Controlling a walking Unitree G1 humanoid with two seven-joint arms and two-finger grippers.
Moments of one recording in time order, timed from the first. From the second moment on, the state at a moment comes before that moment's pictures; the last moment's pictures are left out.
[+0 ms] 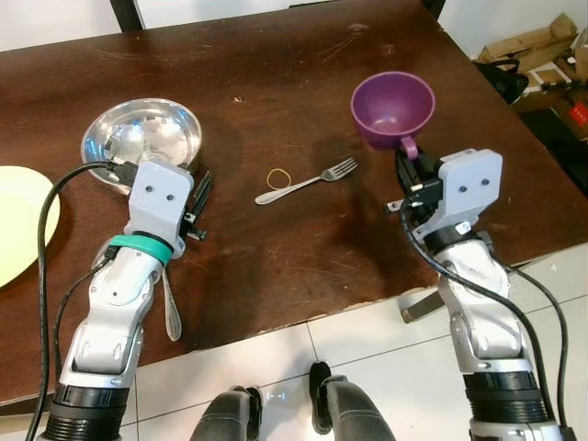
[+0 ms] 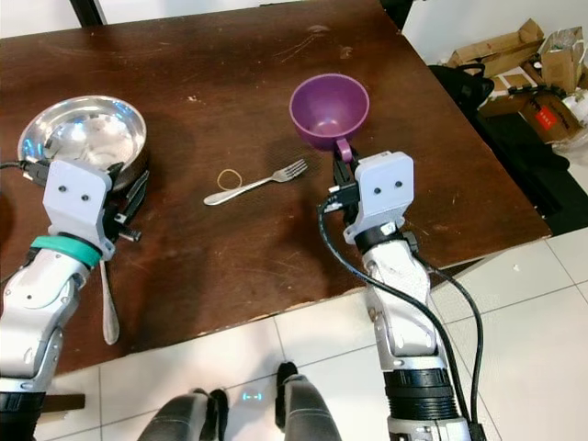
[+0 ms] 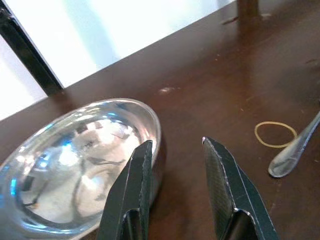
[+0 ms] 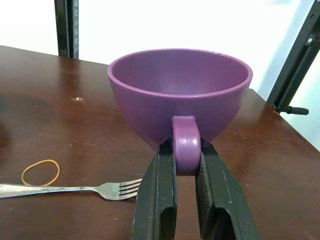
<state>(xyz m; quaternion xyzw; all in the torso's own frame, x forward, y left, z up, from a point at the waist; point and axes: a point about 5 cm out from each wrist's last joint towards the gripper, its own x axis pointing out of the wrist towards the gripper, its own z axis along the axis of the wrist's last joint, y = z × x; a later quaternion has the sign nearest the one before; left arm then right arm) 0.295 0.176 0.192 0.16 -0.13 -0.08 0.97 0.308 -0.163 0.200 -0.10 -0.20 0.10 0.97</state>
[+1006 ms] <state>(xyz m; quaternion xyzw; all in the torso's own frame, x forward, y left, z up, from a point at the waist) 0.299 0.176 0.197 0.16 -0.15 -0.08 0.97 0.312 -0.158 0.195 -0.09 -0.19 0.10 0.97</state>
